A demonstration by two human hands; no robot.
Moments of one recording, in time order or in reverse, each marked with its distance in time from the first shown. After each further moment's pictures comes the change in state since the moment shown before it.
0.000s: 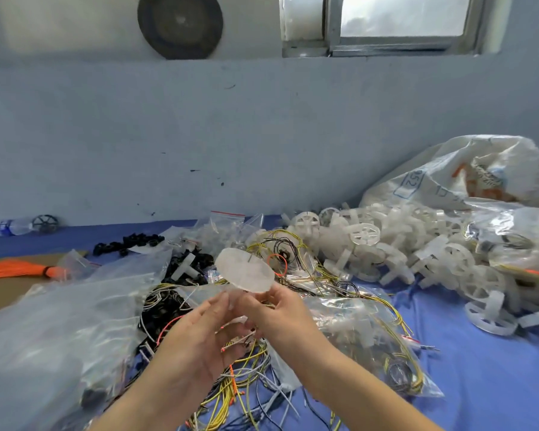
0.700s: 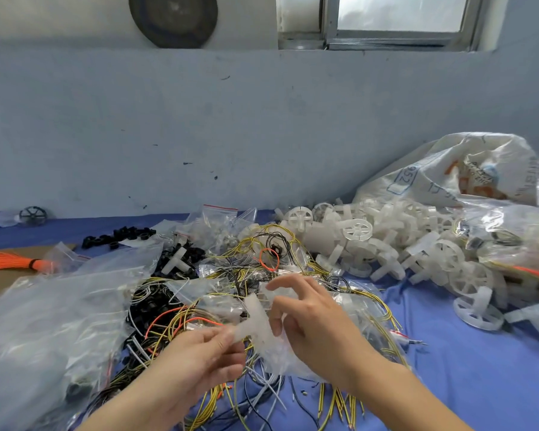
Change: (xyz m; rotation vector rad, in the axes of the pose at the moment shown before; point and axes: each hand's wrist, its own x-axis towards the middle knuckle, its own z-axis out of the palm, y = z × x) left_hand 0.005 -0.023 -0.011 0.208 0.185 -0.233; right_hand -0.013 0.019 -0.070 -1.123 -0.023 -0.565
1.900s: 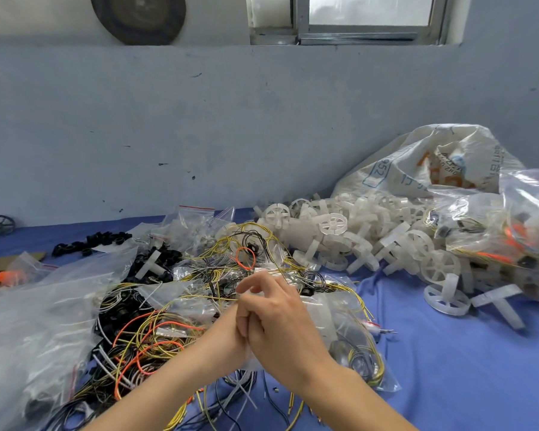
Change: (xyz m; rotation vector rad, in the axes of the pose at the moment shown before) left_hand 0.044 -0.009 0.067 1.176 -0.104 0.456; right_hand 0.001 -0.020 0.006 0.092 0.161 0.127
